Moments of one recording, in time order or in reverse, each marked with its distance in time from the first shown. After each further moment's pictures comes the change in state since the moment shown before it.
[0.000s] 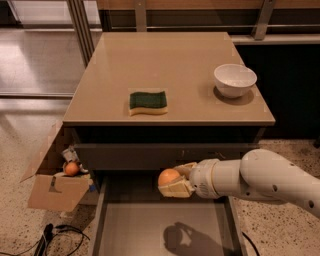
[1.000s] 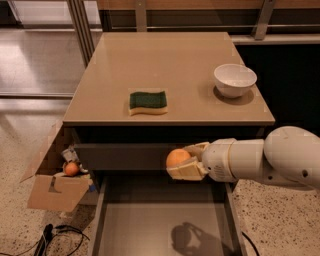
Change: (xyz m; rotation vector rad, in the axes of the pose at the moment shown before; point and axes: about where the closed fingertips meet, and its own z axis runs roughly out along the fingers) arm -0.058 -0.005 -0.056 0.045 -0.045 -0.065
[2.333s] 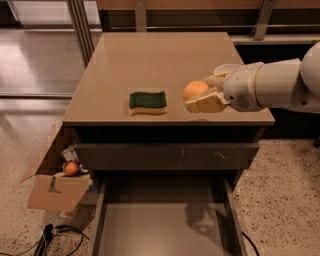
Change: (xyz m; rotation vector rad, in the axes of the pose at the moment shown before) arm -0.134 -0.083 -0.080 0.169 -0.071 -0.197
